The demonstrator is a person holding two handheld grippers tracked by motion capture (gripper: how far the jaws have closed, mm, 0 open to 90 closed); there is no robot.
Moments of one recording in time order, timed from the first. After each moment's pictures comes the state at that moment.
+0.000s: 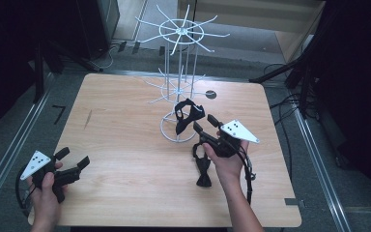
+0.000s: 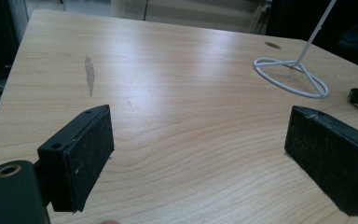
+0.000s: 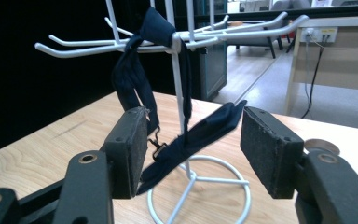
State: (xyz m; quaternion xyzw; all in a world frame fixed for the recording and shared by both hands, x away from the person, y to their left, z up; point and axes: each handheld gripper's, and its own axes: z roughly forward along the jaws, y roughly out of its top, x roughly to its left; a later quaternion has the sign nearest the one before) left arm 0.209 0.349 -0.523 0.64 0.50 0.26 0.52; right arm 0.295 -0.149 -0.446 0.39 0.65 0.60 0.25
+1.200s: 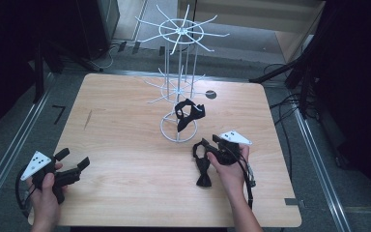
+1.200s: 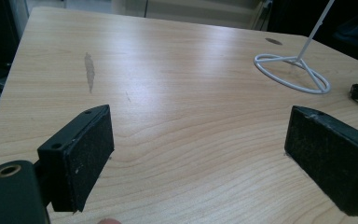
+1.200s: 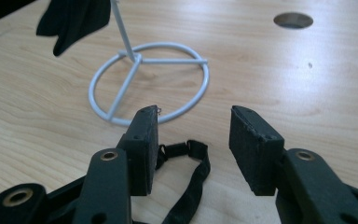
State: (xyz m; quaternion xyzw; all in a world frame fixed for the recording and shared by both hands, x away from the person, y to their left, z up) left arm 0.207 0.347 -0.523 0.64 0.50 0.26 0.52; right arm 0.306 -0.166 -0.512 0.50 0.71 0.46 0.20
